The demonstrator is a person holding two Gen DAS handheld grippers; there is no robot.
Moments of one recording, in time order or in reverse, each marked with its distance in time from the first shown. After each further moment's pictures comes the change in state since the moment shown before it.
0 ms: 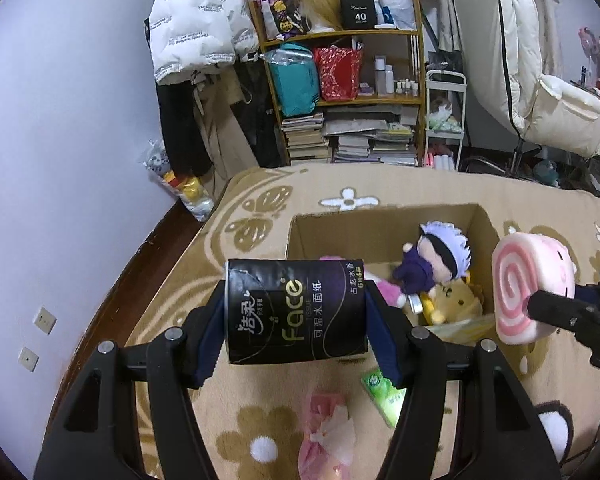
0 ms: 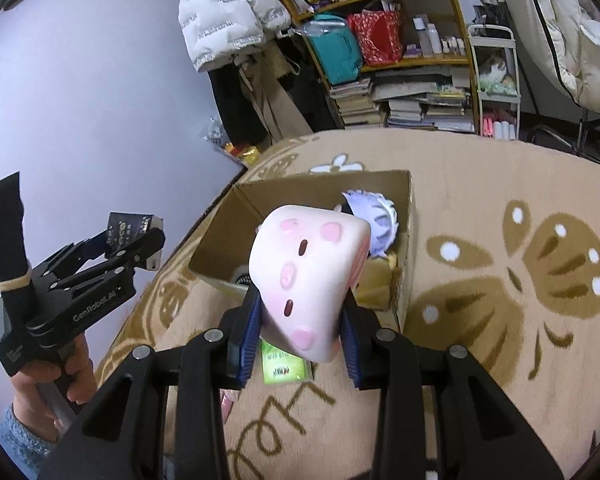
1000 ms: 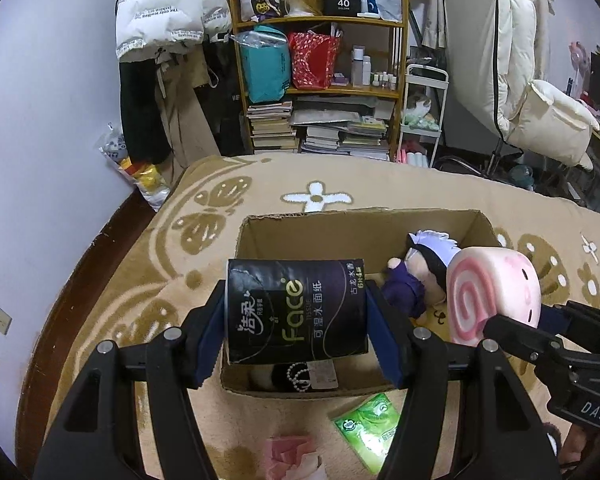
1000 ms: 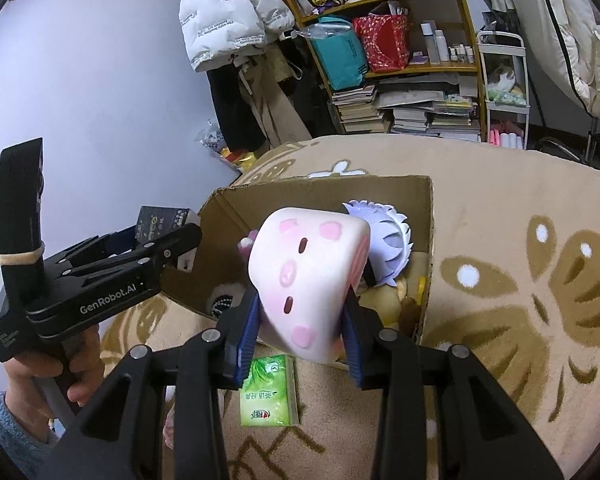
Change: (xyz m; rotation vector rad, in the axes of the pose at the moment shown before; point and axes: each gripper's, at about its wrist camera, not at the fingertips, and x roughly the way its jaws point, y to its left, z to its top) left arm 0.076 -0.010 0.009 -0.040 0.038 -0.151; right arm 0.053 -0.010 0.008 -0.035 -0.032 -0.008
